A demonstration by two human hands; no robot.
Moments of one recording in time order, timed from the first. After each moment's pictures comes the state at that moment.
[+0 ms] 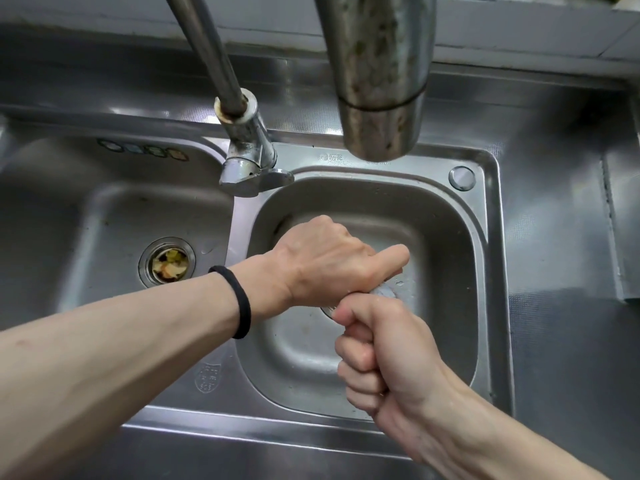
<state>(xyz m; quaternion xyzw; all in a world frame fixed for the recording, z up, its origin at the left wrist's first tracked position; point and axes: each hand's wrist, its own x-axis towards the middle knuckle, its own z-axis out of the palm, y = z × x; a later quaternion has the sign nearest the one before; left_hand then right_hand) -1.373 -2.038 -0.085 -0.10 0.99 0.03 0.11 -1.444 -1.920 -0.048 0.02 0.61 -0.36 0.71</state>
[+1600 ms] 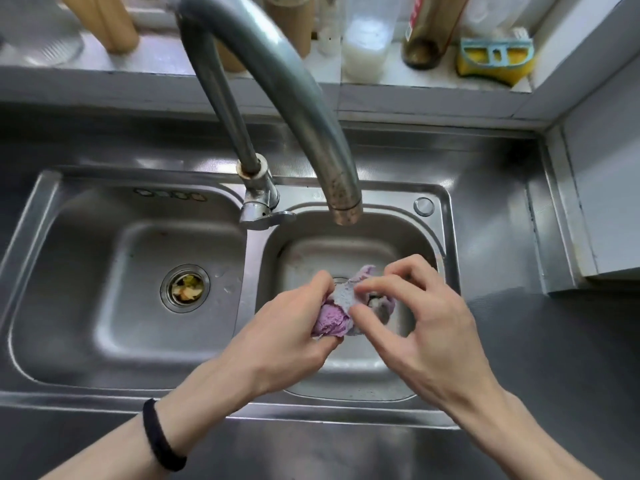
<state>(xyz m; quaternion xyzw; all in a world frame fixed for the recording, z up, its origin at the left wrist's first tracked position) -1.303 -1.980 -0.028 -0.38 0.80 0.46 0.00 -1.479 -1.884 -0.012 -0.55 0.75 -0.30 0.21</state>
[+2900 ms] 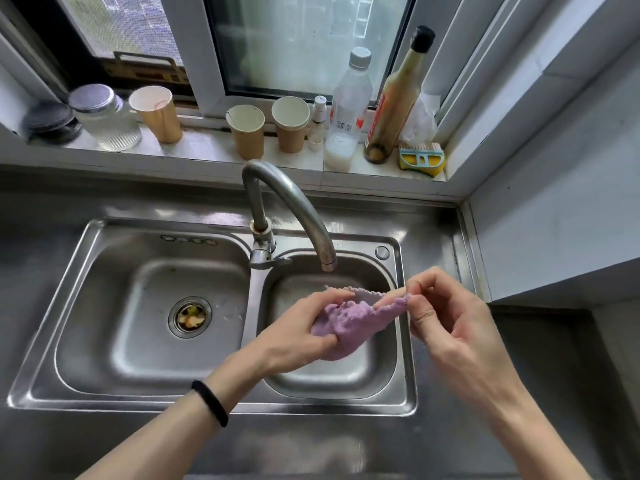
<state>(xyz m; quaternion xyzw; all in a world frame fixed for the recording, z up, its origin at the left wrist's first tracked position) -1.312 -1.981 0.069 -0.33 0.73 0.60 -0.02 -1.497 -1.860 0.137 -0.45 0.65 -0.48 0.38</state>
